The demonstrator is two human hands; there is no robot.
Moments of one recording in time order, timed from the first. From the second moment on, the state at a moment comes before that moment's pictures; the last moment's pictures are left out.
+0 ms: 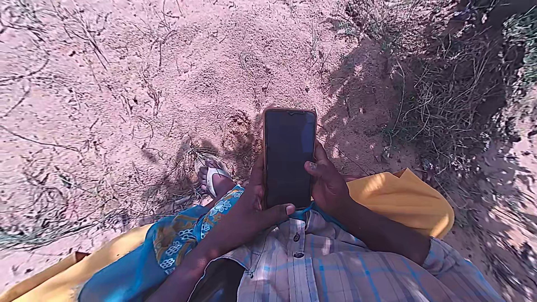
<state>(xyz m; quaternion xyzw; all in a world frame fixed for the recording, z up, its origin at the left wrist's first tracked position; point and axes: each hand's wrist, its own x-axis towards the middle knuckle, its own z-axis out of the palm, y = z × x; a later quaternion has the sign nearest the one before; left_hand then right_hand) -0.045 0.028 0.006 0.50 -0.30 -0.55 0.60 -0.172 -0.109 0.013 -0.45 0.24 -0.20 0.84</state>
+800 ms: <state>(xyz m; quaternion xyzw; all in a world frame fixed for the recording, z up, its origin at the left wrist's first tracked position) -0.048 0.025 0.007 0.60 -0.30 -0.47 0.58 -0.173 -0.106 0.012 -0.47 0.21 -0.17 0.84</state>
